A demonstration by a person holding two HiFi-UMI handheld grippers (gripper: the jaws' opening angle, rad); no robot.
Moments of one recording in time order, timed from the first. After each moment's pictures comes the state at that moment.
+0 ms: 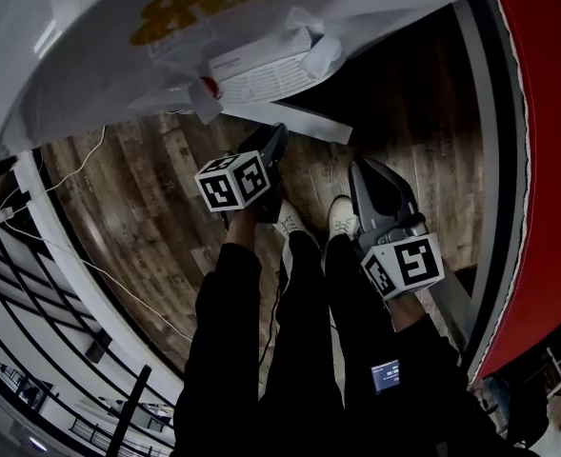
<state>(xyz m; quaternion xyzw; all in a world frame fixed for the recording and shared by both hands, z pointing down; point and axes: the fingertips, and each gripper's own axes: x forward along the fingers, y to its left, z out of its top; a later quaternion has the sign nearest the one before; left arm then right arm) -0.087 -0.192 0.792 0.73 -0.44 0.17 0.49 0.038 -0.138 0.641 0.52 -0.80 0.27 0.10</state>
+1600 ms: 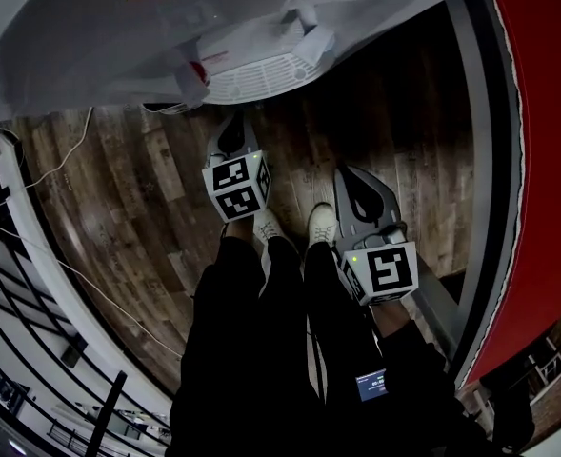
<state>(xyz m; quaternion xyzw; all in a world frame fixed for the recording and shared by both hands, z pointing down) -0.118 -0.220 0.774 0.72 -0.61 0.21 0.27 0.038 -0.125 0.657 0.52 -0.81 0.22 0.18</state>
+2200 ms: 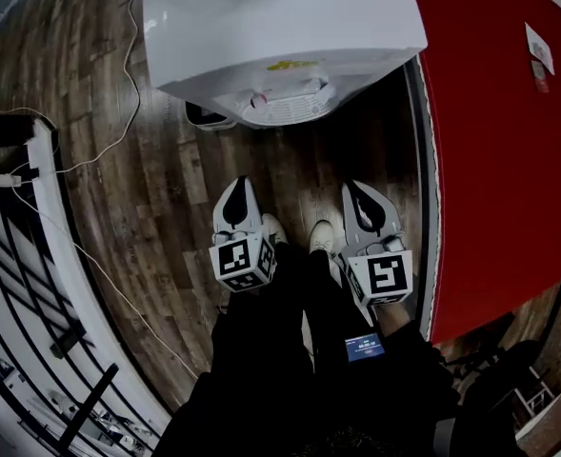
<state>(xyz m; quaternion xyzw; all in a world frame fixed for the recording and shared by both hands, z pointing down) -0.169 -0.133 0.593 0.70 -0.66 0.12 0.24 0.015 -0.135 0.530 0.49 -0.84 0.15 0.18</state>
